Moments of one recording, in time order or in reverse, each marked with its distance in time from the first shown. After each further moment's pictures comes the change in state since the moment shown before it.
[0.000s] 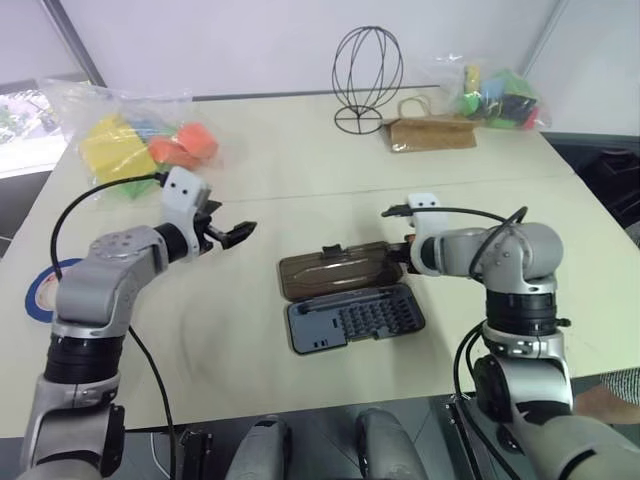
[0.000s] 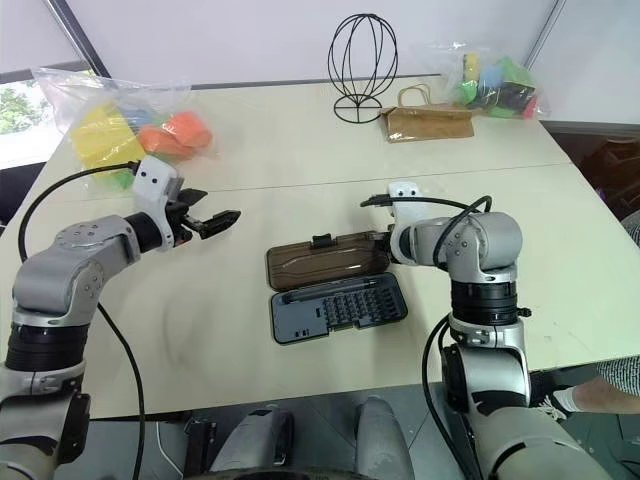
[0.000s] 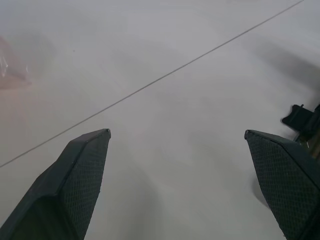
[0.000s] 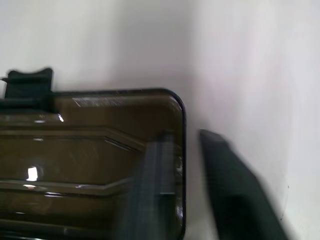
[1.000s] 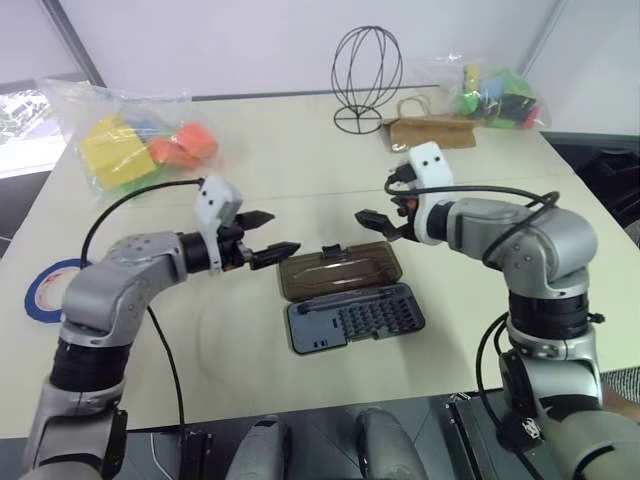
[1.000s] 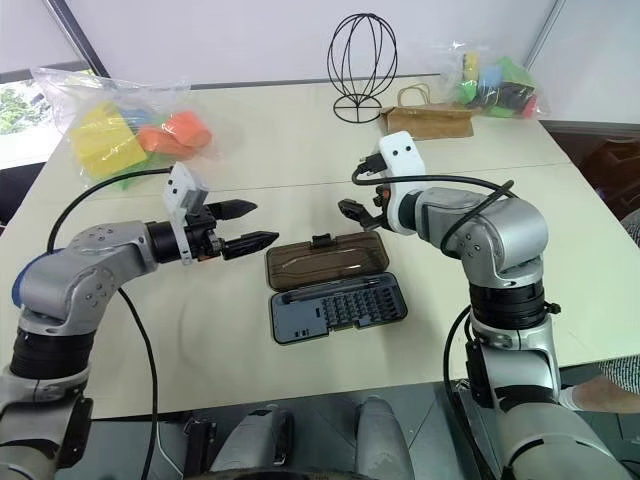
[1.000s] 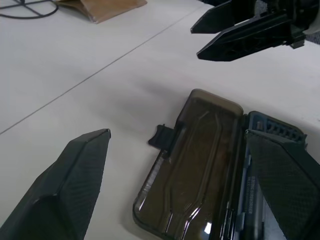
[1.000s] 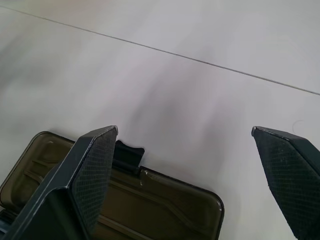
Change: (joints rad) left arm 0.012 -0.009 -0.053 -0.108 -0.190 -0.002 -0.222; right arm -0.032 -0.138 0.113 -0.194 -0.025 -0.242 0.345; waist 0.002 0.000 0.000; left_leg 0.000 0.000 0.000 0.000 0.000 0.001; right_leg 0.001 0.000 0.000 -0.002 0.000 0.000
